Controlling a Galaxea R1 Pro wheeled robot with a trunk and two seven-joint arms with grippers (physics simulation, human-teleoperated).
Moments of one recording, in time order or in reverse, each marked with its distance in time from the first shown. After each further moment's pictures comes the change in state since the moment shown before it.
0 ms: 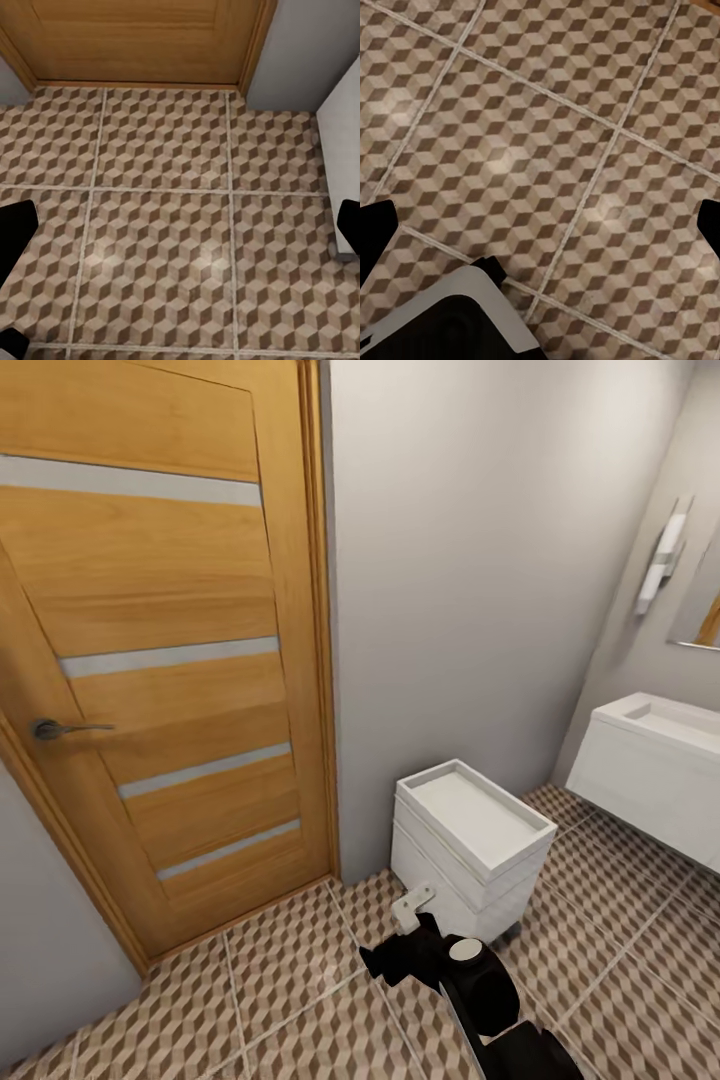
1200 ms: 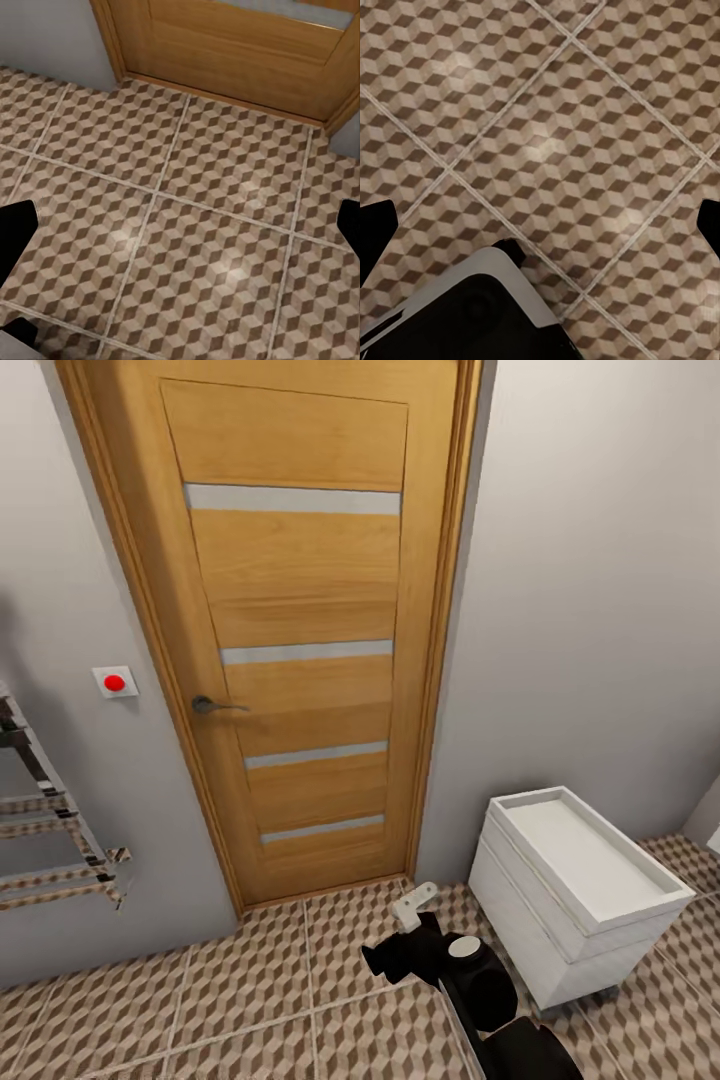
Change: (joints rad) left arm -0.061 0.025 0.000 0.120 0.003 0.003 -0.004; right arm -0.009 0.006 -0.011 0.023 0.006 -0.001 -0.007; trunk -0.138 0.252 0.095
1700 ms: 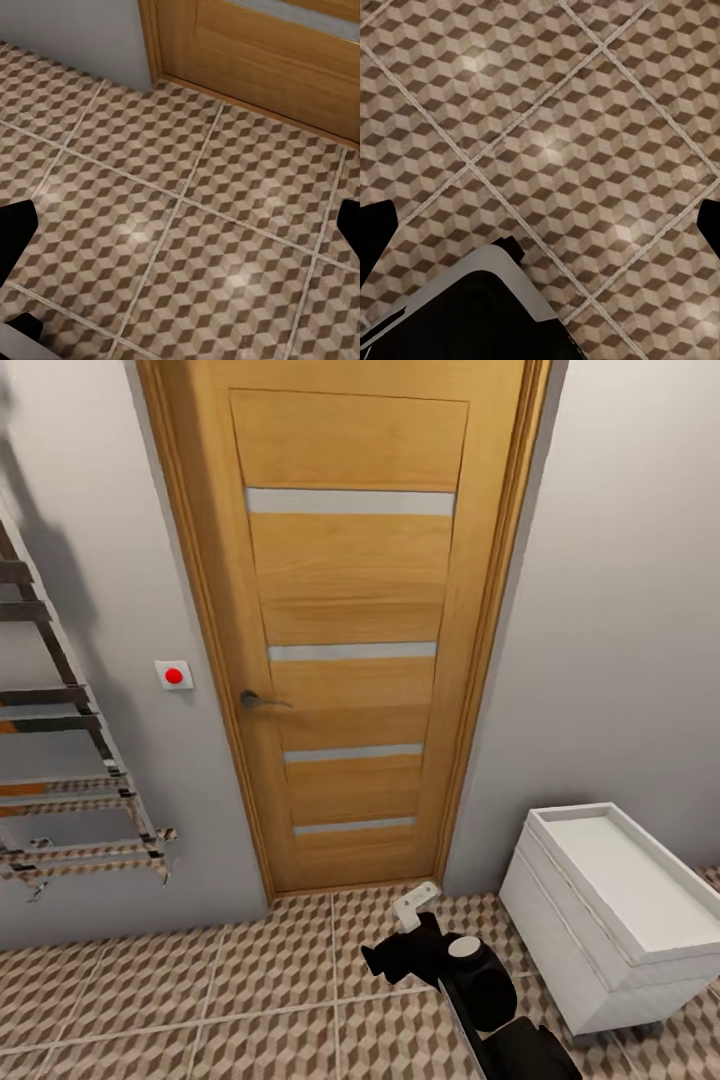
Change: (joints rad) left arm 0.000 -0.003 -0.015 -0.015 -0.002 0.004 0.000; right arm 0.000 0.001 0.001 0.001 -0.001 0.000 -0.001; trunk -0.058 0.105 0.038
